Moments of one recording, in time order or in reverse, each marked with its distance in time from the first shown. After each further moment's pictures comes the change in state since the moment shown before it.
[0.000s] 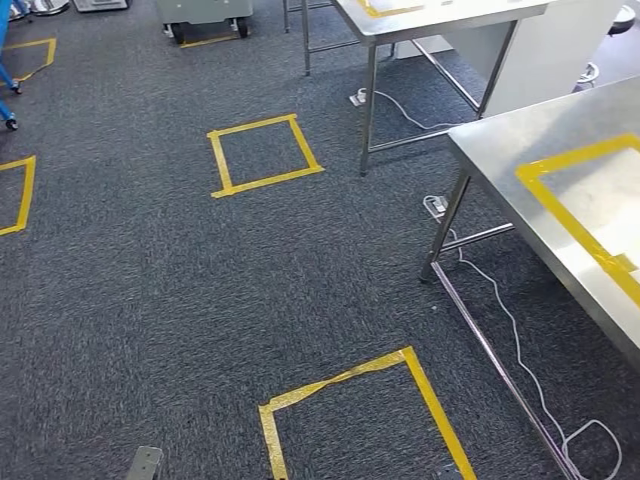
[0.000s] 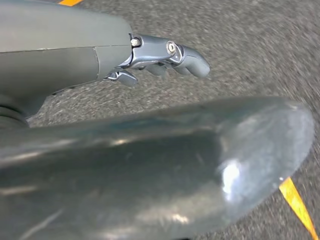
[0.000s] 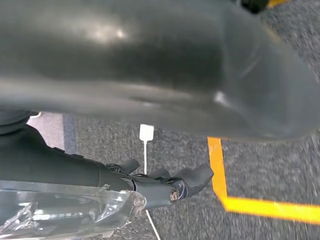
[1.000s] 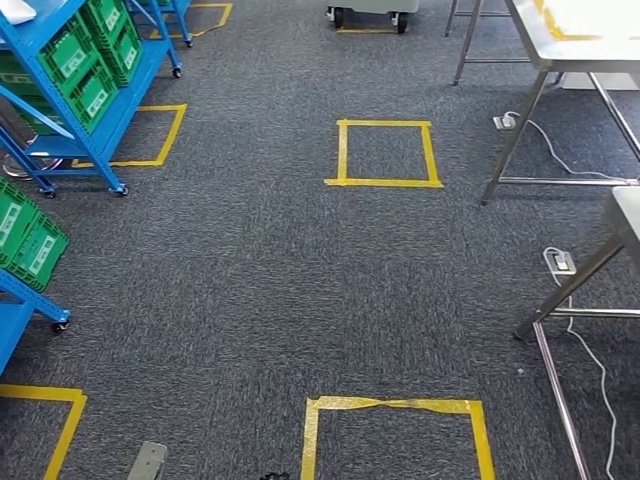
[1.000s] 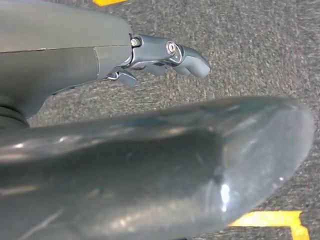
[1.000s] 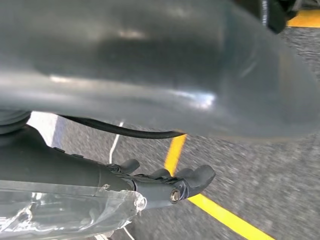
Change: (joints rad) left arm -0.008 0.015 -0.009 0.000 -0.071 0.020 0.015; right arm 0.001 0.031 -0.011 0.037 0.089 0.015 0.020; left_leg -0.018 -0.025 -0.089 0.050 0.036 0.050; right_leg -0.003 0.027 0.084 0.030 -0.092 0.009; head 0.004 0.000
